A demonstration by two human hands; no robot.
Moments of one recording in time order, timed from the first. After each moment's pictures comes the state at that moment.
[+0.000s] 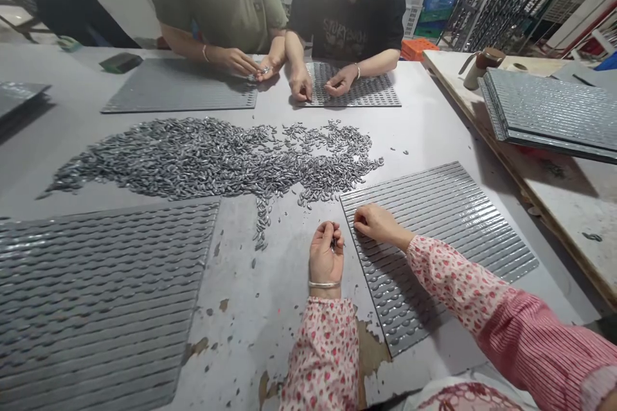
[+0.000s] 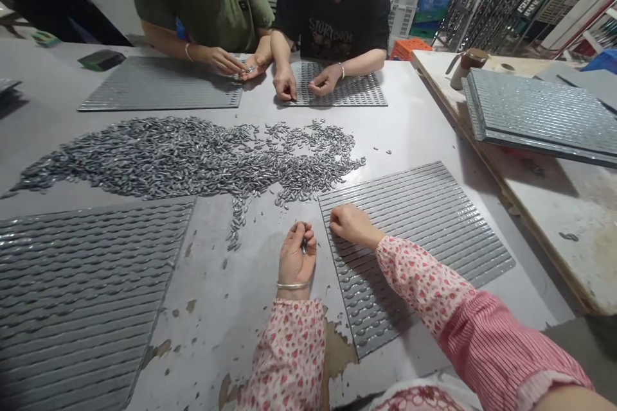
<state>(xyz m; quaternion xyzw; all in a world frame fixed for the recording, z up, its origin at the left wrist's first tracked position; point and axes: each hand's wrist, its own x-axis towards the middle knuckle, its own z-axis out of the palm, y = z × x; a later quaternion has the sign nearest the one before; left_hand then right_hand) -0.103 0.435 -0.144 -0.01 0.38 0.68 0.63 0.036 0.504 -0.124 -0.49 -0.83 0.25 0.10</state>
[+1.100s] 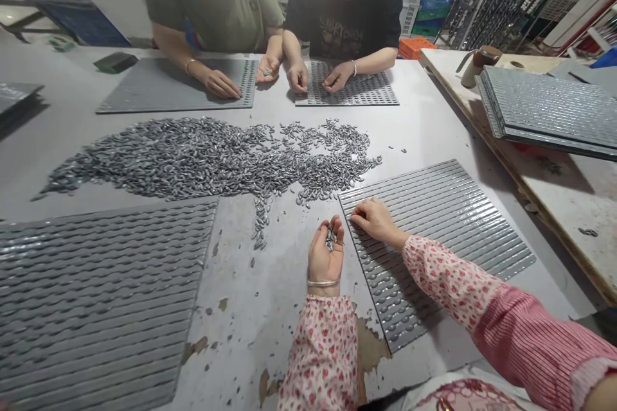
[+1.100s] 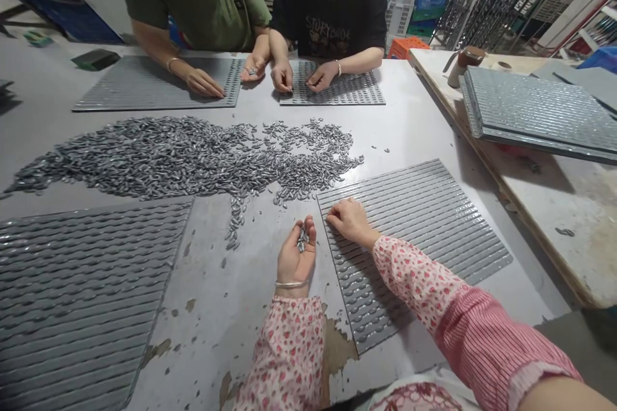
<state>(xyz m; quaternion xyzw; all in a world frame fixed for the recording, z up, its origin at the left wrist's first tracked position) -0.104 0.438 -0.136 -0.13 0.35 0.67 0.64 0.033 0.502 -0.140 -0.54 -0.81 0.19 0.15</state>
